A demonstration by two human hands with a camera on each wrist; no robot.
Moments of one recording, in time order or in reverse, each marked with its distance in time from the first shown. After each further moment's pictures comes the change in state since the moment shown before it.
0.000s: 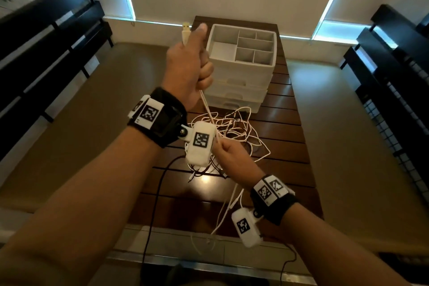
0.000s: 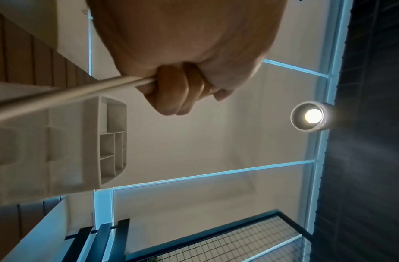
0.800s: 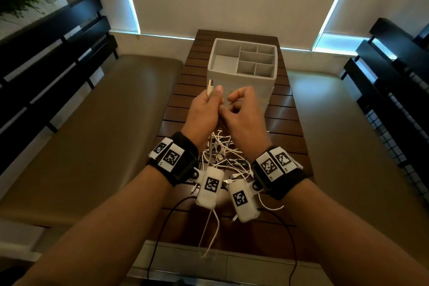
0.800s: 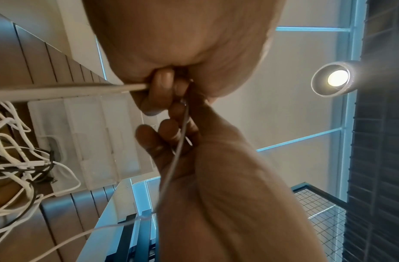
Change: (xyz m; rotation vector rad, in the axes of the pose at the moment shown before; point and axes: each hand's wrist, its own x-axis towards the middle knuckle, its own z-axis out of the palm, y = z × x) left_hand -0.018 -0.062 -0.008 0.267 -0.002 -0.068; right_hand 0.053 -0.077 -0.034 -0.028 0.436 -0.156
